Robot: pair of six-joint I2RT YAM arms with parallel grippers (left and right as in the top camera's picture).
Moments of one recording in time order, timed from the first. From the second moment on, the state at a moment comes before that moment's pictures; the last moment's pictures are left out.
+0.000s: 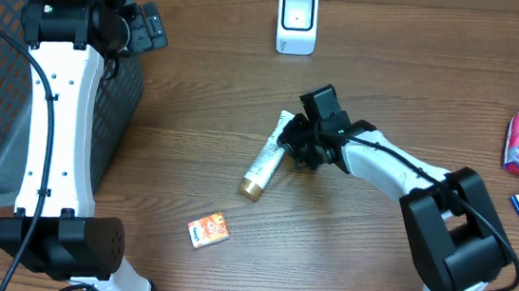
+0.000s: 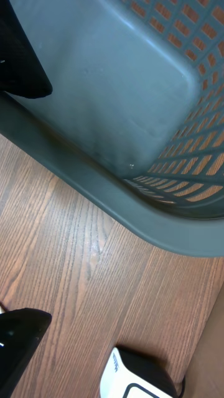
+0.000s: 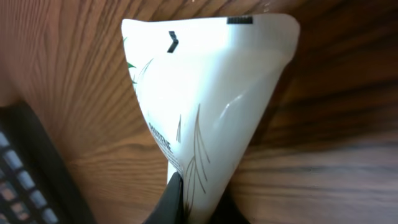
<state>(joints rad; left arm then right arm) 0.06 1.80 2.02 -1.24 -0.11 -0.34 0.52 1.95 1.17 -0.29 -0.31 1.14</state>
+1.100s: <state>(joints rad) 0.06 1.80 2.02 -1.24 -0.11 -0.34 0.31 1.43 1.12 -0.64 -0.65 1.12</state>
